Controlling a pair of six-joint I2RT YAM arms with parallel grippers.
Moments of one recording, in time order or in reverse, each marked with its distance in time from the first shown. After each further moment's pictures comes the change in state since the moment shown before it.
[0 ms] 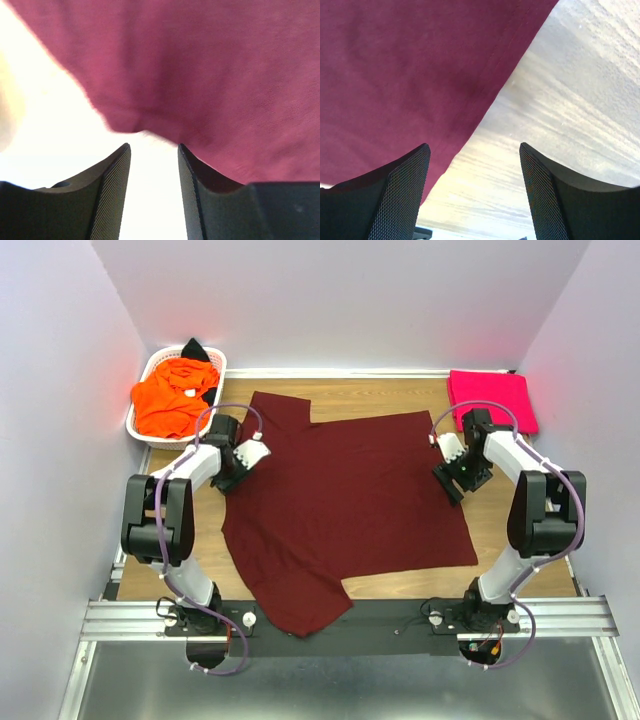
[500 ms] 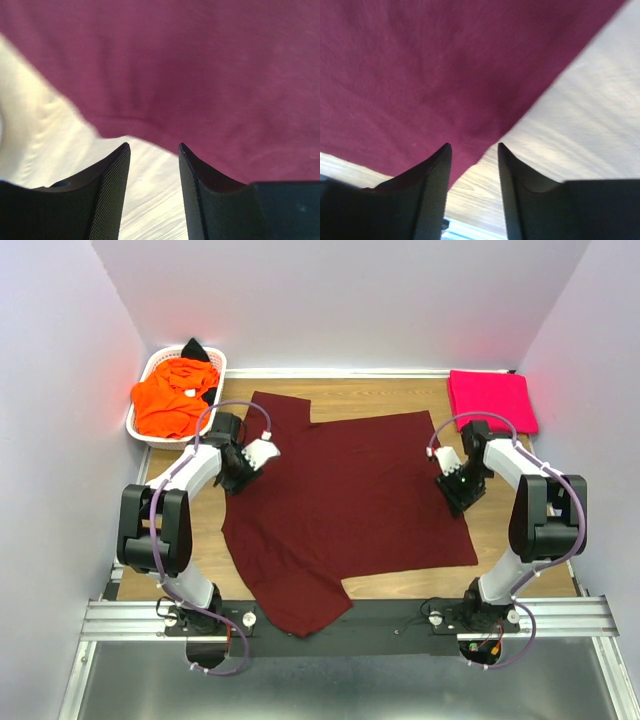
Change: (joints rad) left arm -0.019 -0.070 0.056 -0.111 0.160 0.037; right arm 0.000 -0.046 -0.069 -0.060 -0.083 -0.008
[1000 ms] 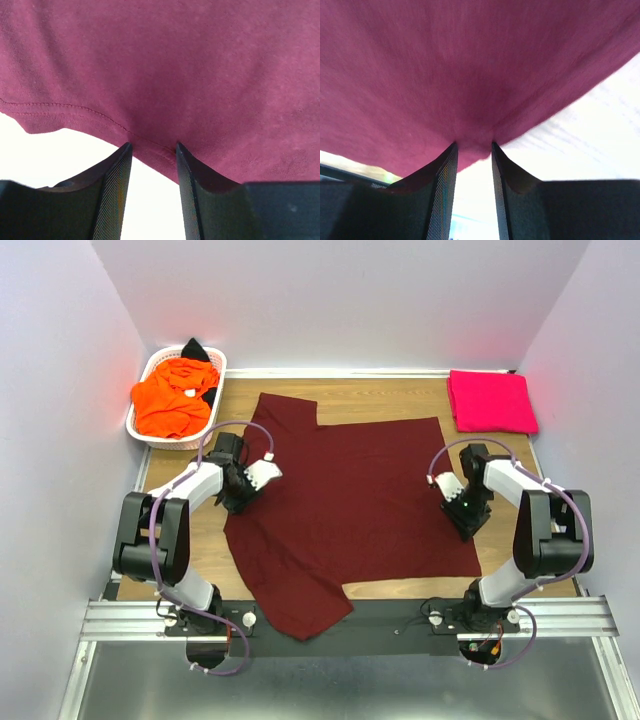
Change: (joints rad) left arm -0.029 -0.045 -0.198 0.072 0.027 0.006; right arm 0.001 -0.093 -0.218 0.021 0.096 -0.048
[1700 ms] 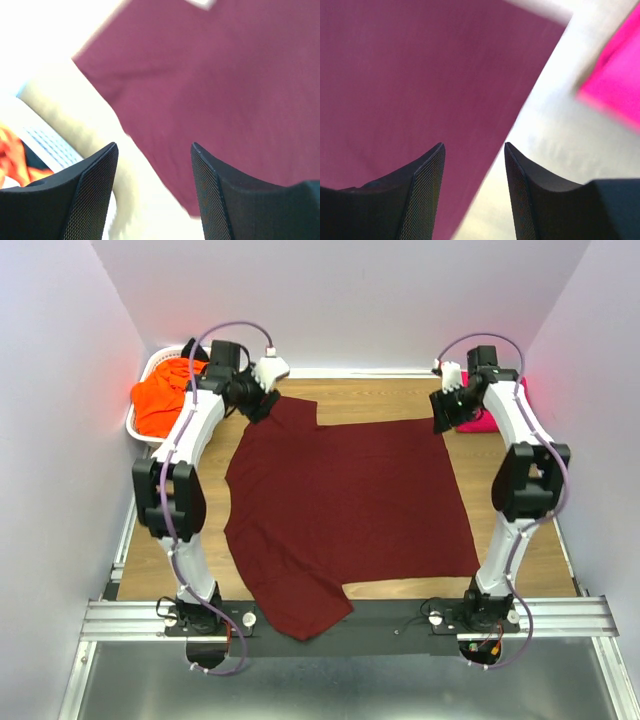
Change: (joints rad) left arm 0.018 0.265 0.799 -0.084 0.236 -0.100; right arm -0.001 0.388 0.919 -0.047 -0.263 0.225
